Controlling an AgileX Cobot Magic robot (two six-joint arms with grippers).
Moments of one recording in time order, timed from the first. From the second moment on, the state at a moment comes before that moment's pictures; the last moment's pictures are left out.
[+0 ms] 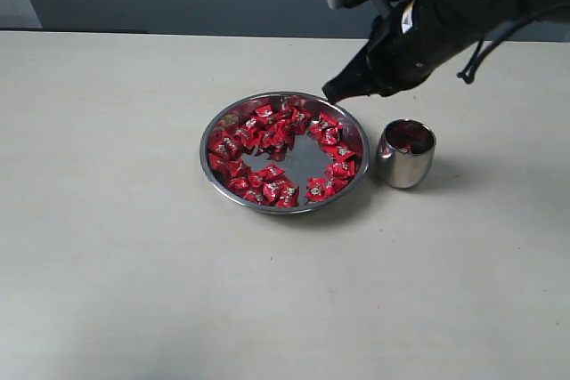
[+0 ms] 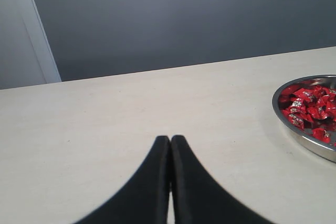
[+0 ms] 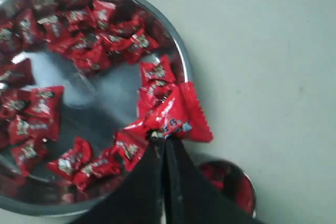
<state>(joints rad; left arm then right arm) -0.02 0.01 0.00 0.26 0.21 -0.20 0.49 1.69 -1.21 -0.12 0.57 -0.03</state>
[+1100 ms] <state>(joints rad) -0.02 0.01 0.00 0.26 0.21 -0.20 0.31 1.72 -1.05 -0.05 0.46 0.02</state>
